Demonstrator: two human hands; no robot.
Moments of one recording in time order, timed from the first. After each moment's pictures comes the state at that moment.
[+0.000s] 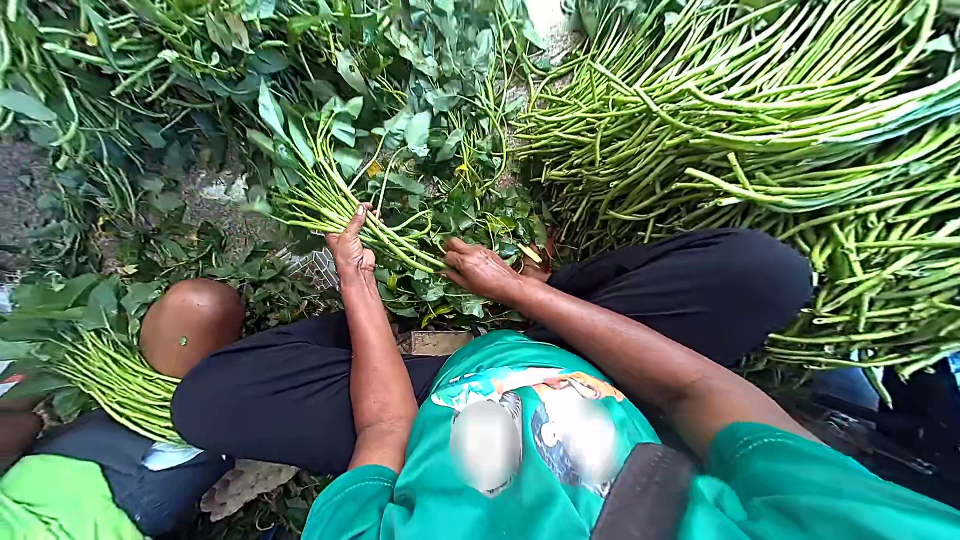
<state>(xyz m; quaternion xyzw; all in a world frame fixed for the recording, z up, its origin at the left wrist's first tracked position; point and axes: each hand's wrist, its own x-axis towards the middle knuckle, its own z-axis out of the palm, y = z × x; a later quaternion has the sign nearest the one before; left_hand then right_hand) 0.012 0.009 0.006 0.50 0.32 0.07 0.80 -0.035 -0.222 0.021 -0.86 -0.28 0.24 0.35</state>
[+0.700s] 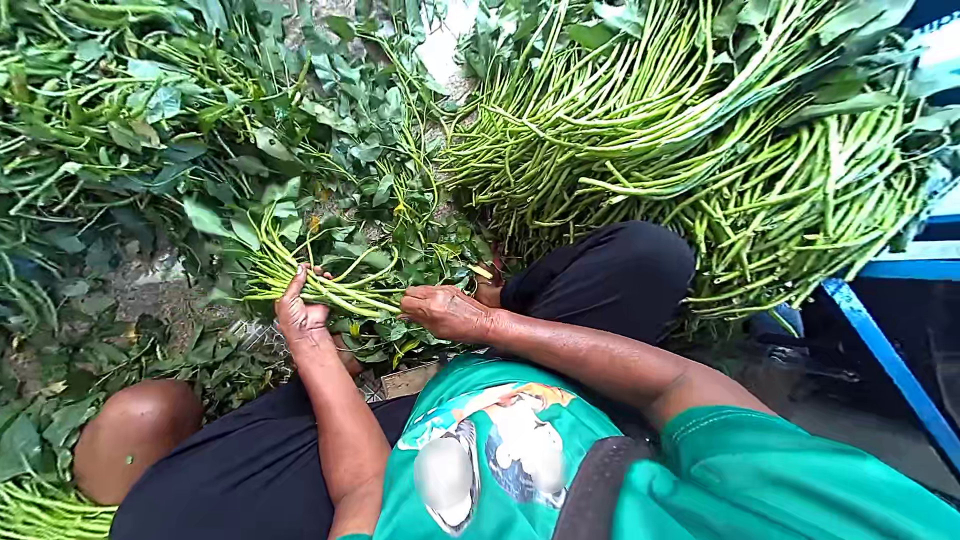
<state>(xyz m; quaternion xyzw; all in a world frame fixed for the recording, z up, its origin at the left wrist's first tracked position) 0.014 0.001 0.024 0.41 0.35 0.01 0.84 -0.052 -0.241 0.075 -0.85 -0.30 0.12 0.41</state>
